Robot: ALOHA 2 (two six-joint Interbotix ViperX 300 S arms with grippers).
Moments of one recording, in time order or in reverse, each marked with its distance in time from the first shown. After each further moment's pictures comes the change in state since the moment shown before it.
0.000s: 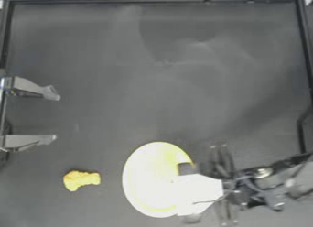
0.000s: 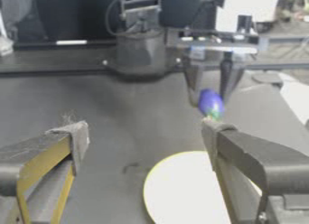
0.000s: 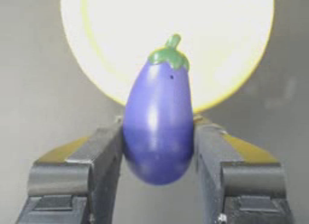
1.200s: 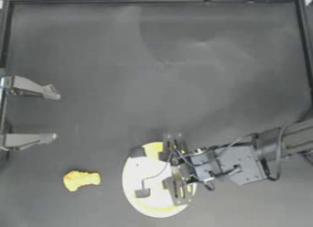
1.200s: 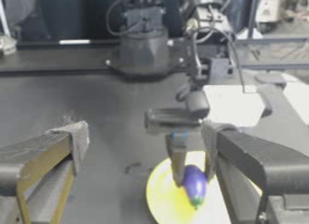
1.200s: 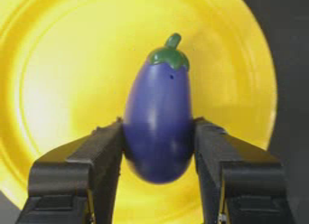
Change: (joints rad) left arm 0.005 0.002 0.000 0.000 0.000 0.002; right arm -0.123 0.301 -0.126 0.130 -0.153 -0.199
